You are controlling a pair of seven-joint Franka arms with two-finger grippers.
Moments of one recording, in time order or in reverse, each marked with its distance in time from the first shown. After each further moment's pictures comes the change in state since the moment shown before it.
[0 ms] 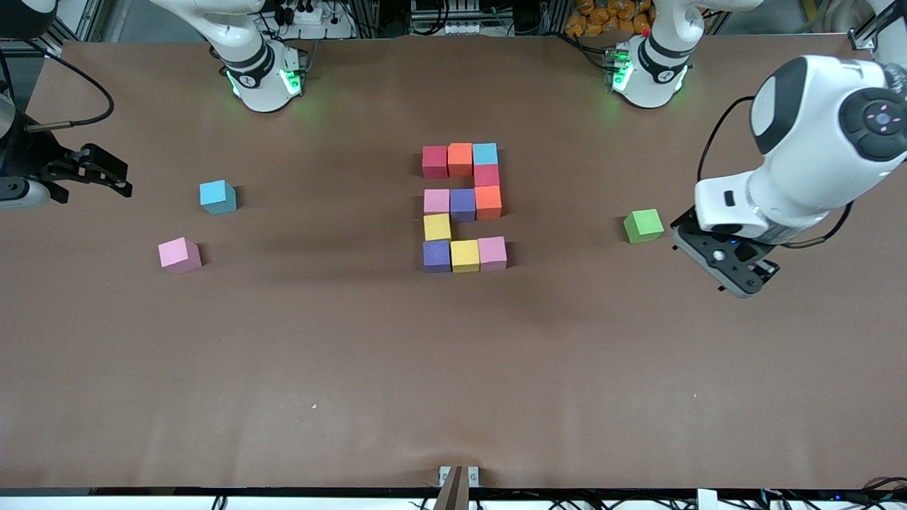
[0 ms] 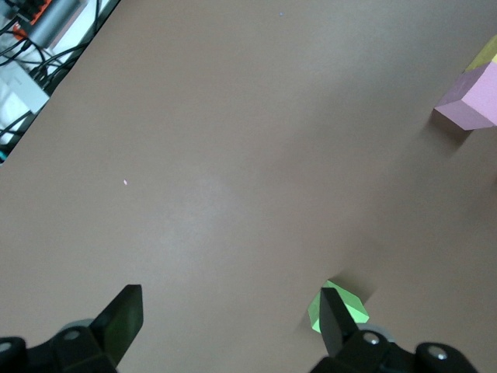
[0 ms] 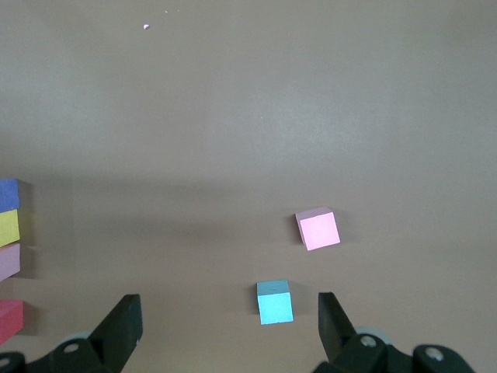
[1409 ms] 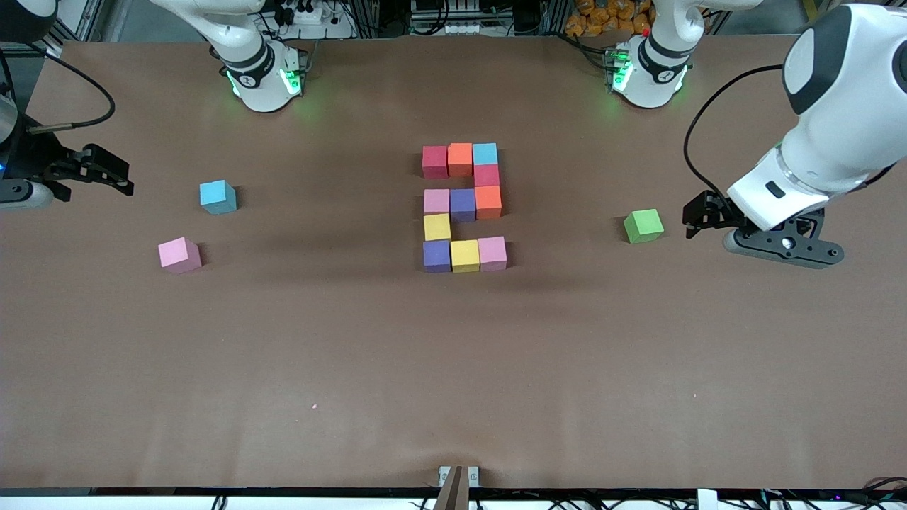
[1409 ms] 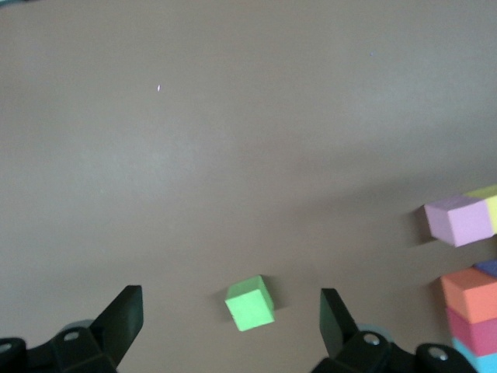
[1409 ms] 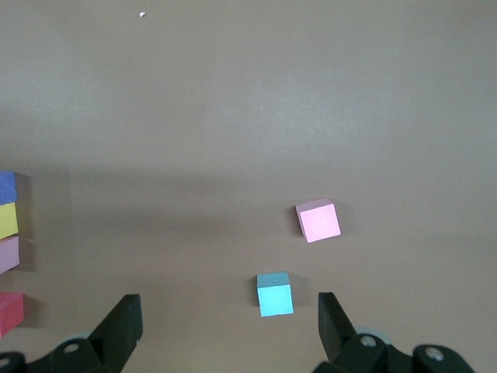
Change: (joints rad) left arm 0.023 -0.077 -0.029 0.005 -0.007 -0.116 -0.686; right arm -0.002 0.004 -0.002 -0.003 0.000 -0.019 0.000
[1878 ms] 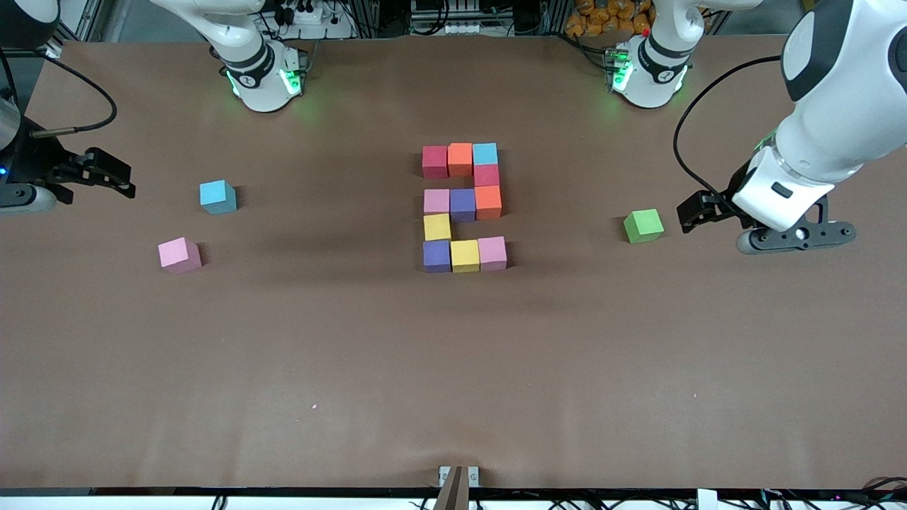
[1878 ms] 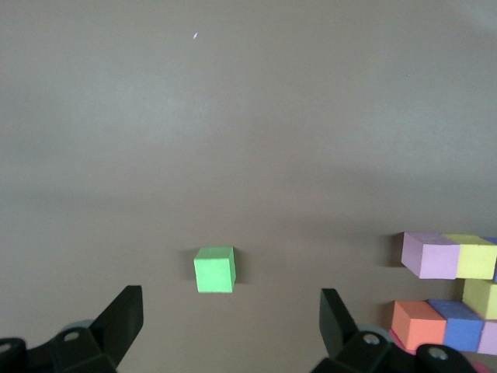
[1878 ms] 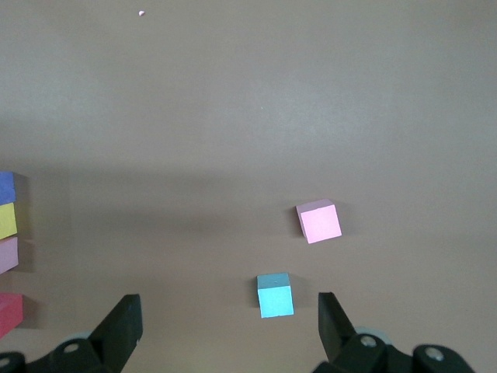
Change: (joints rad) left arm -0.002 -0.004 -0.010 0.042 0.000 -0.107 -0.322; right arm 0.000 0.008 0.000 -0.001 0.000 0.006 0.000
